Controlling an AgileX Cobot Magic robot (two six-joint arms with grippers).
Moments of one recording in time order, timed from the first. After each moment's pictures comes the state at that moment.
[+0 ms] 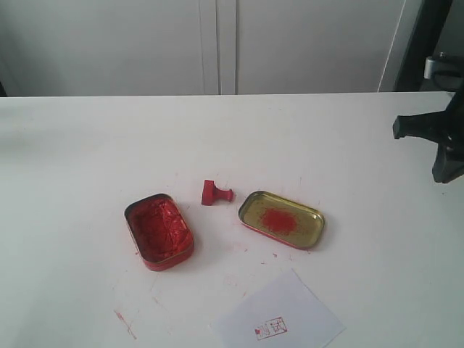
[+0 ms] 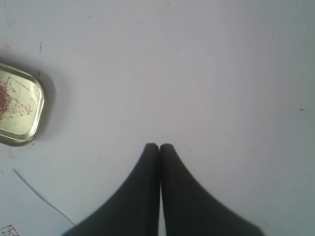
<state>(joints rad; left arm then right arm) -0.02 0.00 0.02 -0.10 0.37 0.13 0.01 1.59 -1.23 0.04 1.06 0.12</state>
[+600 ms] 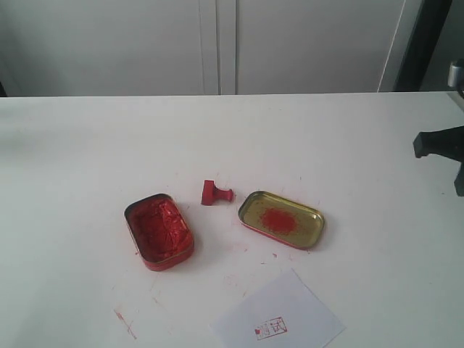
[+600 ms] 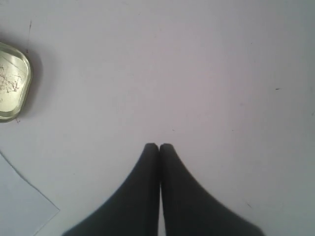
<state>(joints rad) -0.02 0.00 0.02 -0.10 0.37 0.13 0.01 1.40 -1.06 -0.01 1.00 0.12</state>
